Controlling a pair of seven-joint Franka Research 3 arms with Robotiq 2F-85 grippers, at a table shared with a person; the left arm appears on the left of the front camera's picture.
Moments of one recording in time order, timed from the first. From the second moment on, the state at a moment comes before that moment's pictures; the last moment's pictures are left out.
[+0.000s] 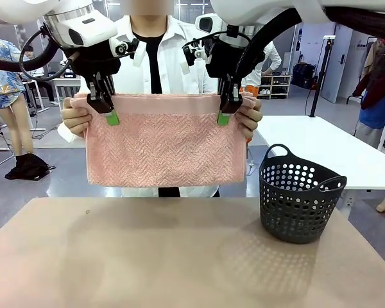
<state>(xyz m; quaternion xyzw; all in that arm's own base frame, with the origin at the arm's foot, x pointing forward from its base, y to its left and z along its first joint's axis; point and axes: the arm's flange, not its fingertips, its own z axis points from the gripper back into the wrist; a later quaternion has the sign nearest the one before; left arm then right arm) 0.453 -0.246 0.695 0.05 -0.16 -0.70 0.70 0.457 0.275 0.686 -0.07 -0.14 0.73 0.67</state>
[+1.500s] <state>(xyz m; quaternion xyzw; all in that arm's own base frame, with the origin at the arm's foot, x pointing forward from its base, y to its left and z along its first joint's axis) 0.373 -0.096 0.840 -0.02 -0.31 -0.52 0.80 0.396 0.100 0.811 0.03 -0.26 0.61 0.75</state>
